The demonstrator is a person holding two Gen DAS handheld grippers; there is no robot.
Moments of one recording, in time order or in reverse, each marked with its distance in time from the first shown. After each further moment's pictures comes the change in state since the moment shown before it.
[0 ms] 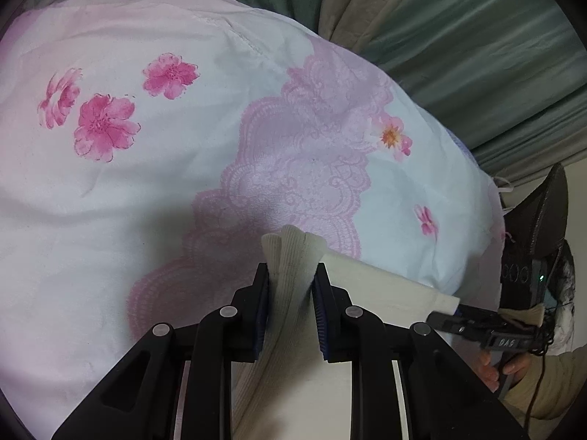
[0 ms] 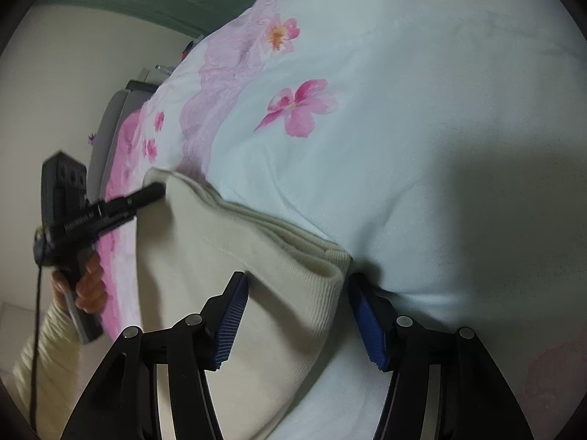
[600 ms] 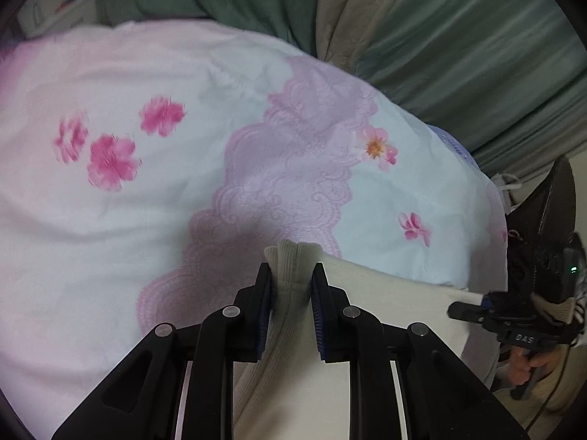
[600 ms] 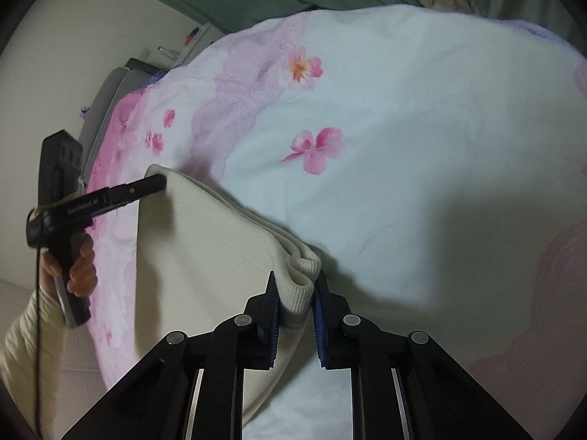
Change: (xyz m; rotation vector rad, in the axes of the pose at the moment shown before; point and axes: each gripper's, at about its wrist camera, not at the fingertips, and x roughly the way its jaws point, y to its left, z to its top) left arm -0.028 -0.028 -0.001 0.042 -0.050 0.065; right arm -0.035 0.041 0.012 -0.145 0.021 -0.125
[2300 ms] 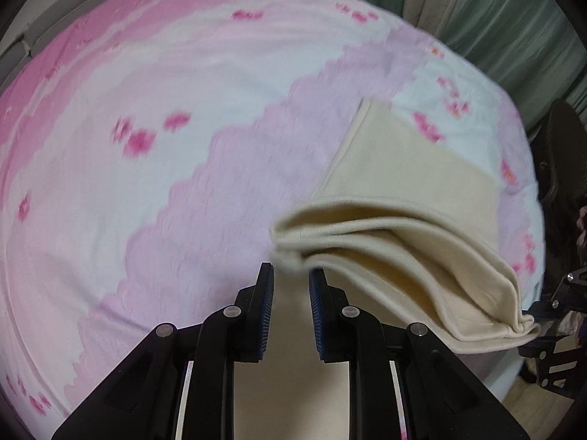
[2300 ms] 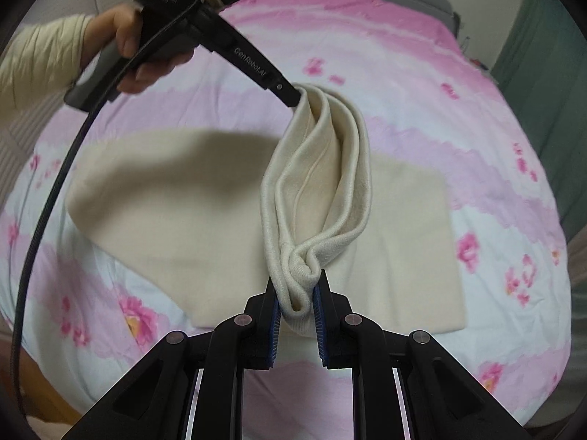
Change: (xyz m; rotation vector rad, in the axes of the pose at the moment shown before) left arm -0.234 0.108 -0.521 -0.187 -0.061 0.292; right arm -0.019 0.363 -0.480 -1.250 0.155 -0.176
